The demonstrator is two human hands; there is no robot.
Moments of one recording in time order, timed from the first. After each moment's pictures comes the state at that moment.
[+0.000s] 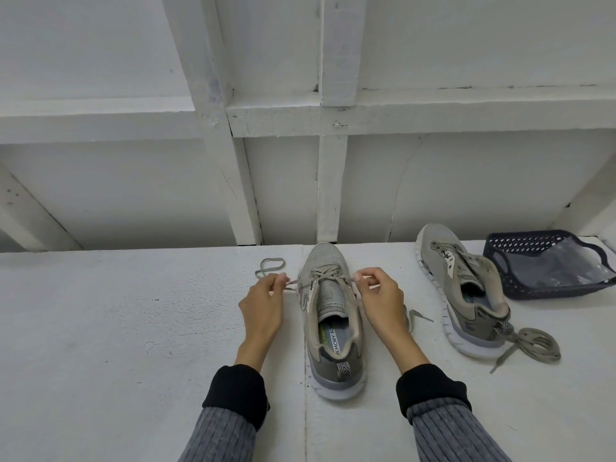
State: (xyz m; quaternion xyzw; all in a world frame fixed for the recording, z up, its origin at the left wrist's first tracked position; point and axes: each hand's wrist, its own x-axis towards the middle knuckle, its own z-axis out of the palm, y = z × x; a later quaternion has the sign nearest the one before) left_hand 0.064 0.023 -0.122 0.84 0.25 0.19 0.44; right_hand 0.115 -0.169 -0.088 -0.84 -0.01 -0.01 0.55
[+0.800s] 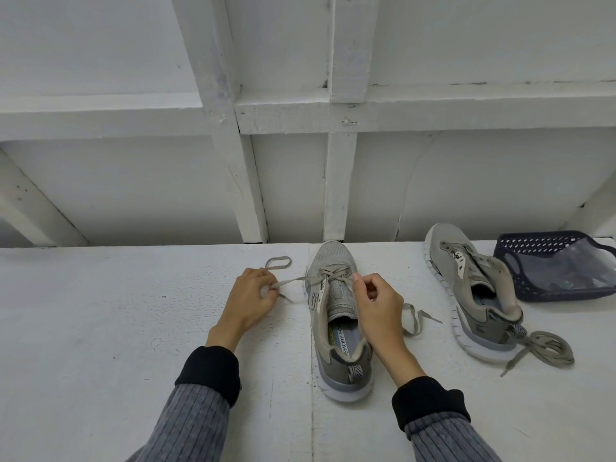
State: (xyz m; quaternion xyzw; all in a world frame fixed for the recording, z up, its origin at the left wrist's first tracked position) left_hand 0.065 0.088 -0.127 0.94 0.06 0.11 0.31; right_hand 0.098 -0.153 -0.097 -0.81 -0.05 -0.07 0.58
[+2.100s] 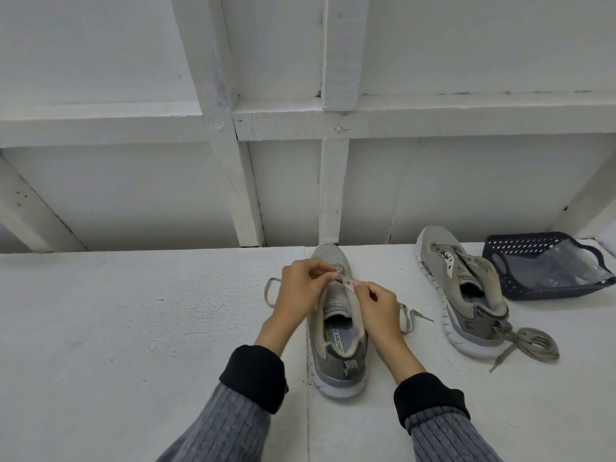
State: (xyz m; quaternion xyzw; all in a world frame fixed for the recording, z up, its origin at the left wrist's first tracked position) left_hand 0.079 -0.018 -0.059 0.84 0.09 0.13 0.52; right_hand 0.100 -0.163 -0.101 -0.77 0.00 0.02 0.64
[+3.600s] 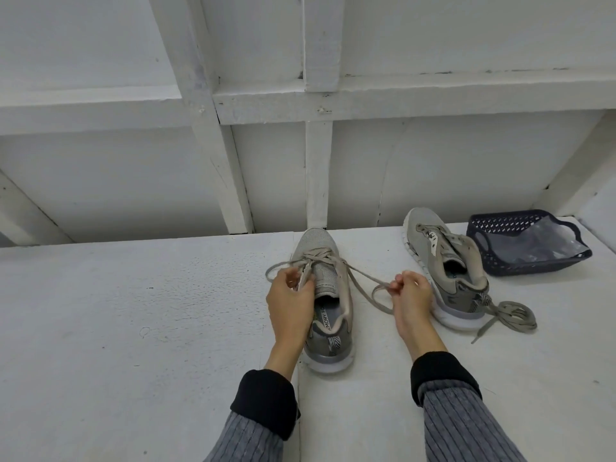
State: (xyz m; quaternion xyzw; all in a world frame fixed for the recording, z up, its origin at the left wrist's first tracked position) left_hand 0.037 -0.055 -0.091 0.73 0.29 0.19 0.59; right_hand 0.119 -0.223 -0.112 -0.54 0.22 0.00 0.81
